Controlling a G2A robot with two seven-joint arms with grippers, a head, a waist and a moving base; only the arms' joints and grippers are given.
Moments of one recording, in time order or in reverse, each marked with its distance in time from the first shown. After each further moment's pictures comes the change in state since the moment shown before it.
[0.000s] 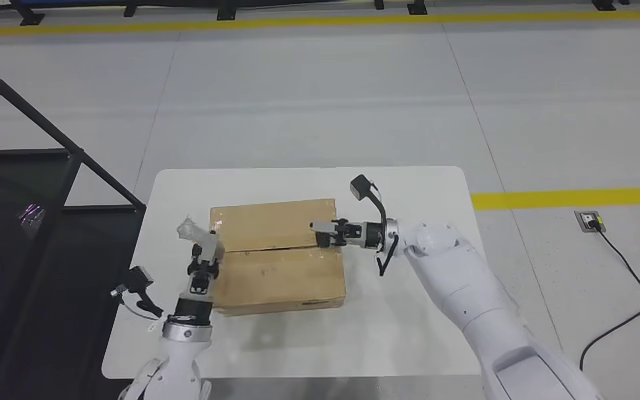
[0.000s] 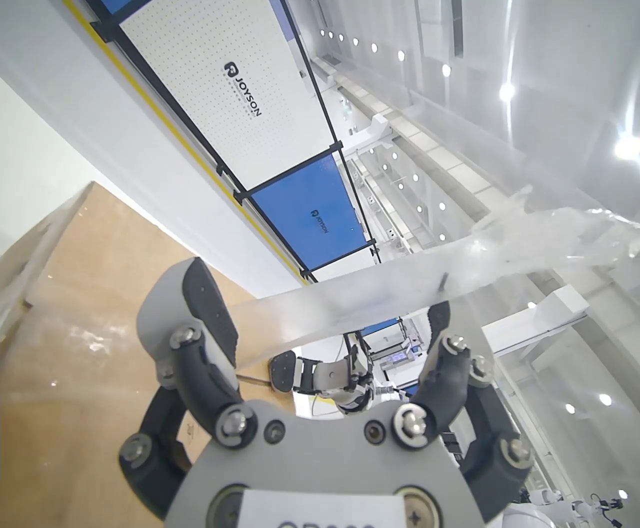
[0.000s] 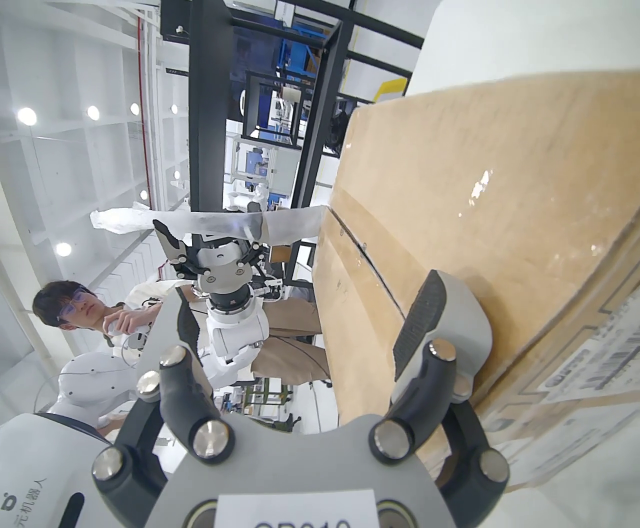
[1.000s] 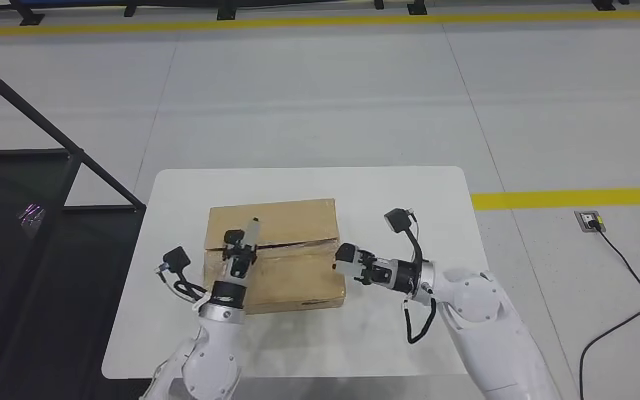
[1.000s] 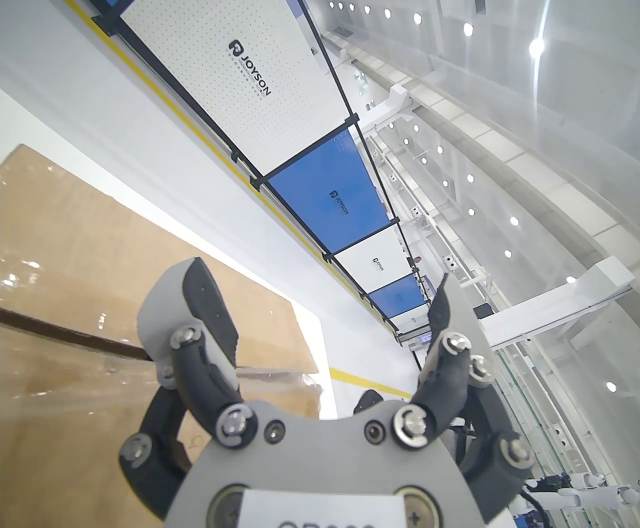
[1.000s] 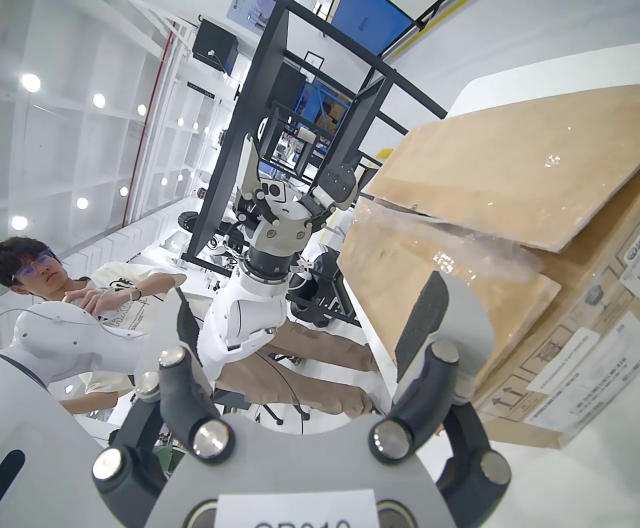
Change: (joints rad) left arm -0.144 -0.070 0.132 0.067 0.113 0.139 -0.004; right arm -0.562 0.179 0.279 -0.915 -0.263 0.178 -0.135
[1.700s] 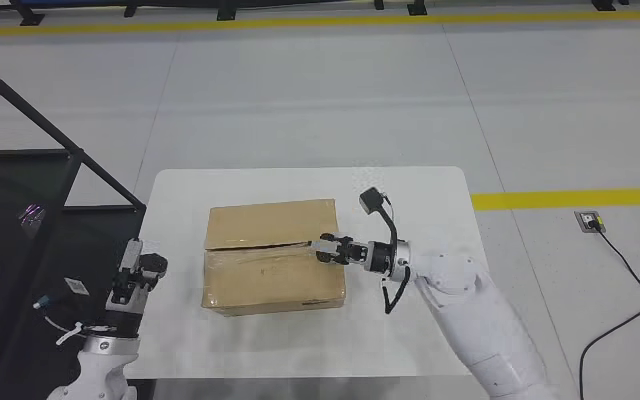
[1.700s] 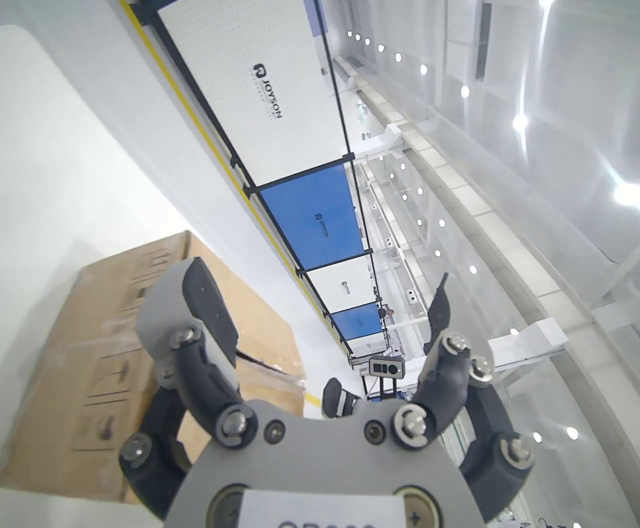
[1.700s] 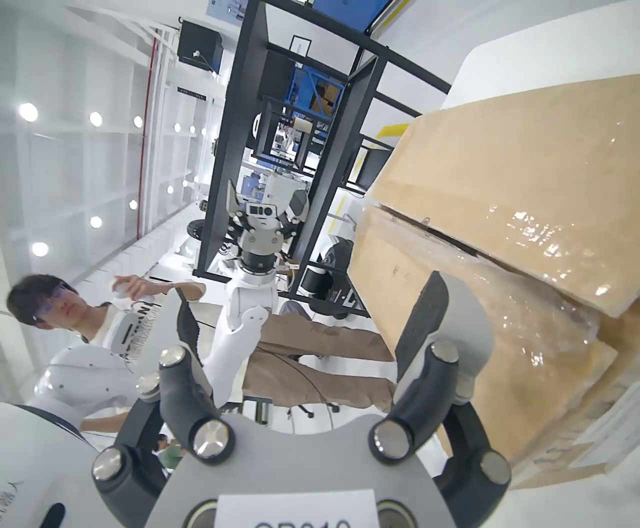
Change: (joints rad) left arm 0.314 0.043 -0.577 -0.053 -0.456 -0.184 -0.413; right arm 0.216 -0.031 -0.172 0.169 0.125 0.195 -0.021
